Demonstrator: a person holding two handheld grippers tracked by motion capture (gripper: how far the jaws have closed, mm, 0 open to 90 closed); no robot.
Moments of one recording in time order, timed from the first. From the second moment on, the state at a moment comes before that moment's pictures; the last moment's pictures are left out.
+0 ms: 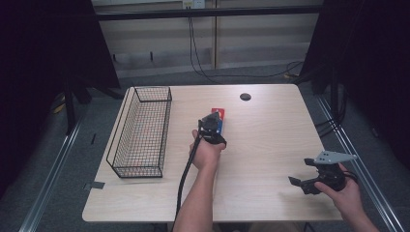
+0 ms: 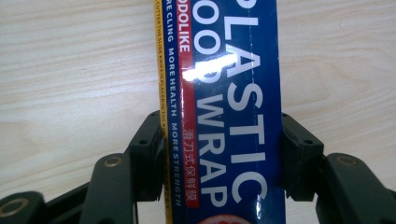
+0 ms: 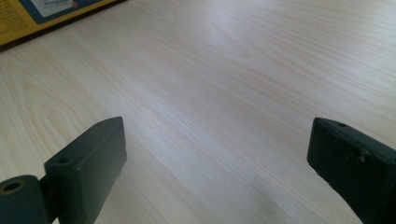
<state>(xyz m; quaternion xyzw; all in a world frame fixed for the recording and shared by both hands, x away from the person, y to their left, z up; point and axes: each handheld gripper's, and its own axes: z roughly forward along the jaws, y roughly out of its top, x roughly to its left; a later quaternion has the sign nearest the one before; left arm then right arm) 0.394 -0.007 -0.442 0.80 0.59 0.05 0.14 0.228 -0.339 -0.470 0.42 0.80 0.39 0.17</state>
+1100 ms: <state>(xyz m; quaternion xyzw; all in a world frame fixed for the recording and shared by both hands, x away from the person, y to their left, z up) 0.404 0.046 -0.363 0.78 0.61 0.05 0.14 0.227 -0.338 -0.470 0.42 0.80 0.39 0.16</state>
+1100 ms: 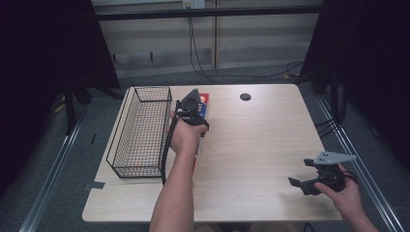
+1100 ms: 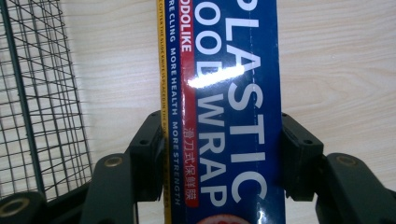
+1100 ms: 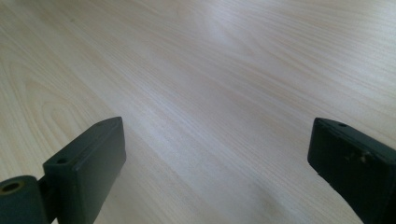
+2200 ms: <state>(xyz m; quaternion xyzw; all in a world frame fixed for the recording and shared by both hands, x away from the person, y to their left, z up) 0.414 0.082 -0.318 0.77 0.62 0.06 0.14 0.228 -0.339 -0.471 0.42 0.81 0.39 0.16</state>
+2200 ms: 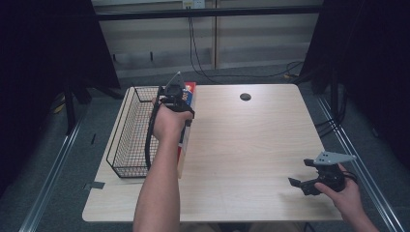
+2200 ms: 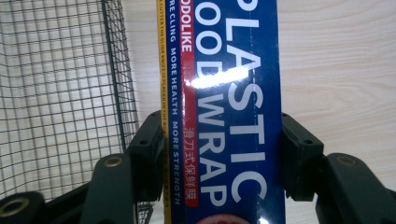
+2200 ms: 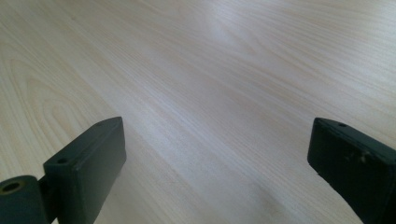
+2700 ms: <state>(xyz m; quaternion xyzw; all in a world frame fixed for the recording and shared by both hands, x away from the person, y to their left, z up) 0.415 0.107 -0.304 0.76 0.63 0.06 0.13 0.227 -0.339 -0.472 0.41 0.81 0.38 0.16</state>
